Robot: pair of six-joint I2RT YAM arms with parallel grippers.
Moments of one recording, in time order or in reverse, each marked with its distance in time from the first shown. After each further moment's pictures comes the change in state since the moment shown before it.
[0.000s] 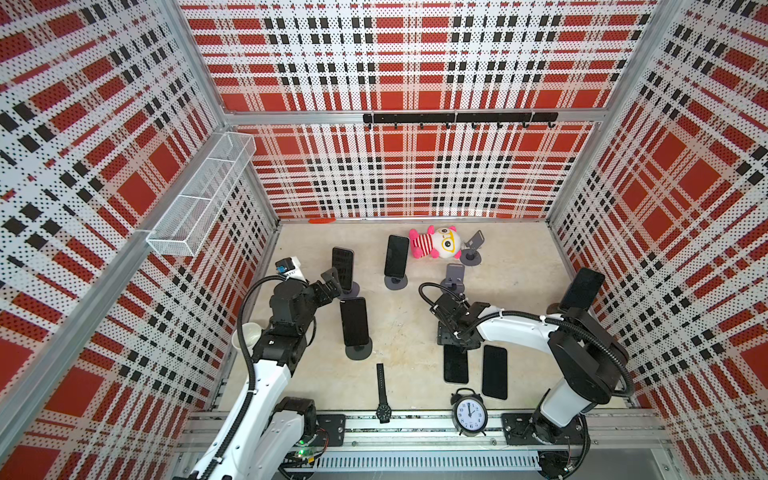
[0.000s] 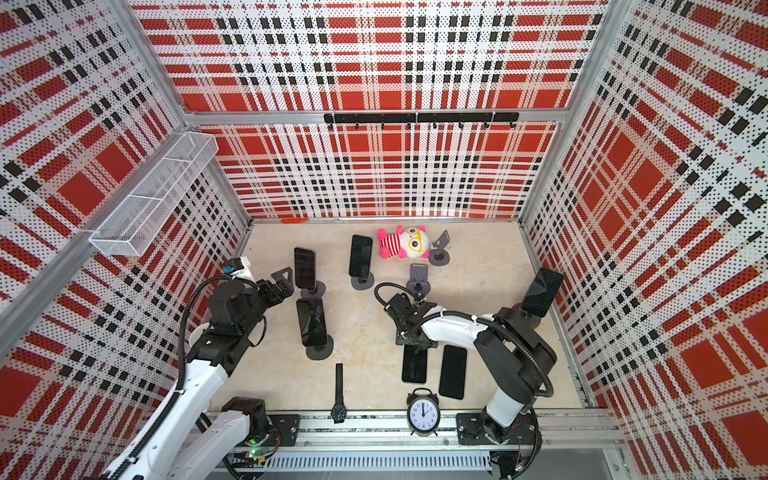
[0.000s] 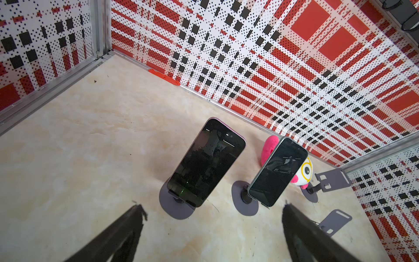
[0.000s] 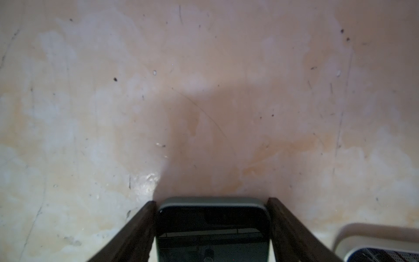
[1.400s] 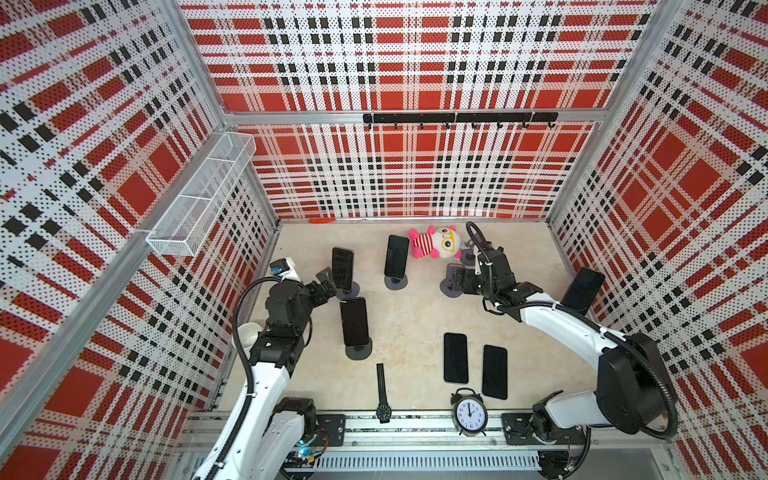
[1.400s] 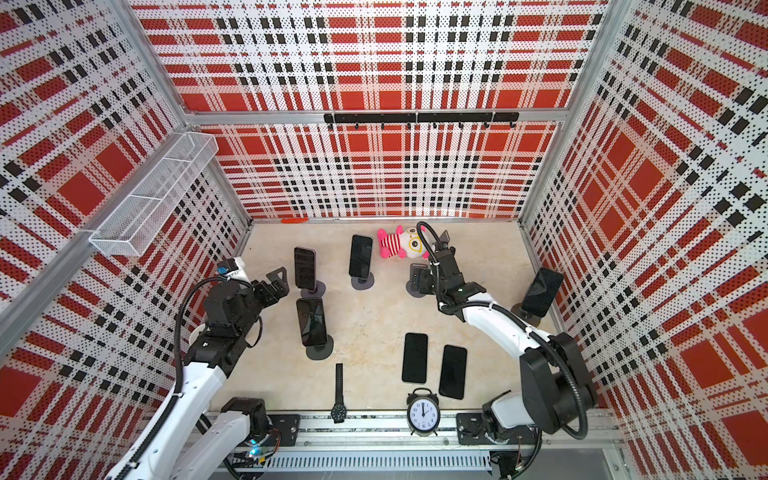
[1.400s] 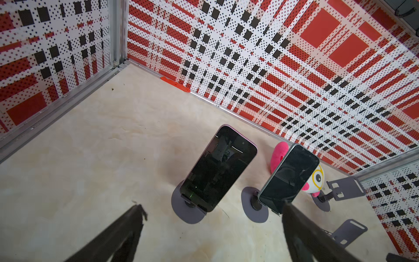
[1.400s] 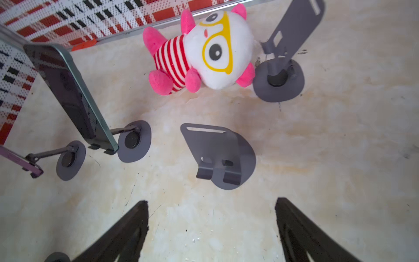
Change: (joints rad) left arm 0.045 -0.022 -0.003 -0.014 -0.027 0.024; right arm -0.348 -0.223 0.033 0.400 -0.160 -0.452
